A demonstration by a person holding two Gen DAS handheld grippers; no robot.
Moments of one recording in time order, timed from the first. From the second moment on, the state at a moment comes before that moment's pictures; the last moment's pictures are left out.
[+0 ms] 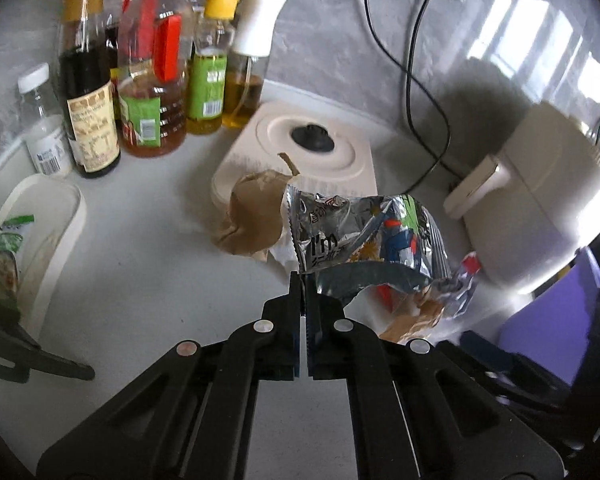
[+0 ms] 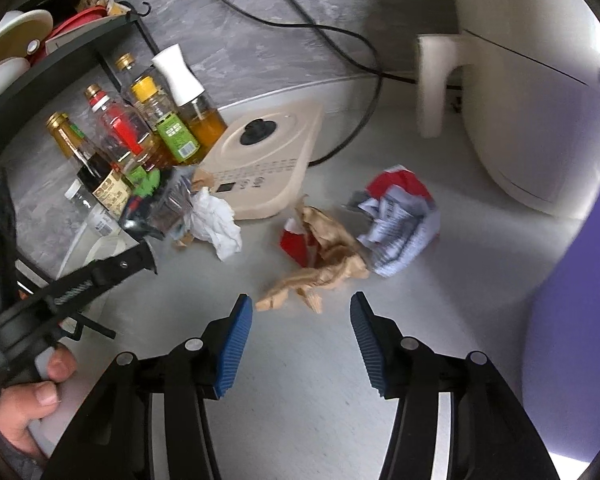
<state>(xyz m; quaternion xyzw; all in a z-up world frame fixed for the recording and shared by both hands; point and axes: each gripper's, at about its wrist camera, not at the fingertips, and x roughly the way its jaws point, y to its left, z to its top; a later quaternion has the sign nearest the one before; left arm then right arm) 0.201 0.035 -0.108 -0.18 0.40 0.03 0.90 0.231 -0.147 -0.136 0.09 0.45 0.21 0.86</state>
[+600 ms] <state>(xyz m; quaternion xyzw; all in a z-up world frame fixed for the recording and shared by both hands) 0.220 0.044 -0.120 -0.17 0.41 0.04 0.90 0.264 -0.134 -0.165 0.11 0.49 0.20 0.84</state>
